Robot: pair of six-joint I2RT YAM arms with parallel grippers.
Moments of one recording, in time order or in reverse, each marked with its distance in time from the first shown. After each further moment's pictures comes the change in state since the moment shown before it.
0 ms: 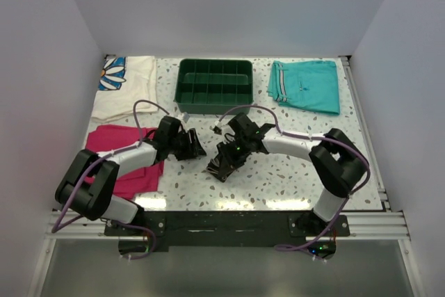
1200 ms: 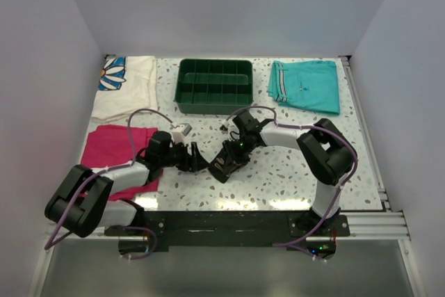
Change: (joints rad) left arm 0.002 -0.148 -0.267 0.354 0.235 0.150; right arm -0.098 0.138 0.036 -0.047 -0.048 0.045
